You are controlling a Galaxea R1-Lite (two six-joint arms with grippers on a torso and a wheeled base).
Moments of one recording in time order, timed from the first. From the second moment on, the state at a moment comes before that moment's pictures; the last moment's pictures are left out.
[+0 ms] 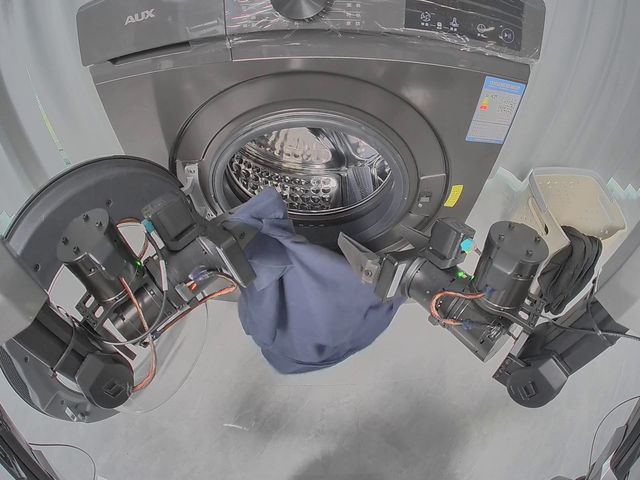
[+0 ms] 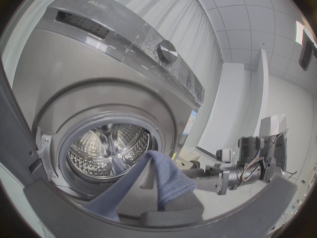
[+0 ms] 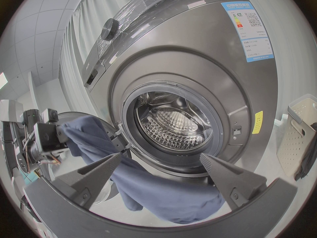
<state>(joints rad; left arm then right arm) -0.49 1.83 -0.59 -1.55 -0.29 -0.19 0.72 1.94 -0.74 -1.30 -0.18 0.18</state>
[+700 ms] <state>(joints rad) -0.53 1.81 -0.65 -1.55 -0.23 -0.19 0.75 1.96 -0.65 -1.29 -0.18 0.18</state>
